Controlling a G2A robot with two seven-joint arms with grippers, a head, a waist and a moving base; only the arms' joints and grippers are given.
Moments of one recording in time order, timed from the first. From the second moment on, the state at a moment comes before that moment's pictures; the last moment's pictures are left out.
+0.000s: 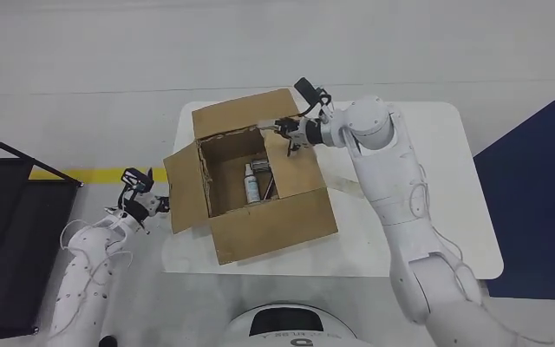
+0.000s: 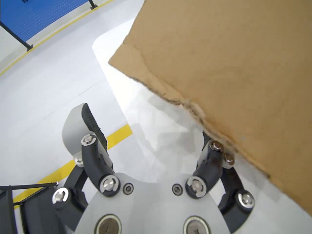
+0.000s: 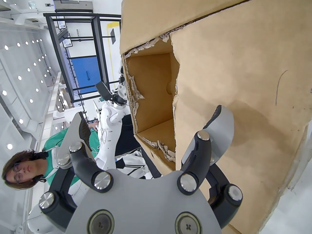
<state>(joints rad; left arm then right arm) 1.52 -1.14 -1.68 -1.27 1.54 -0.67 0.24 -0.83 -1.52 1.28 -1.25 -0.39 0.32 1.24</state>
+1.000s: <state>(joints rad) 1.50 -1.13 -1.58 -1.53 1.07 -0.75 -0.13 -1.11 -1.44 1.41 -1.58 -0.36 0.22 1.12</state>
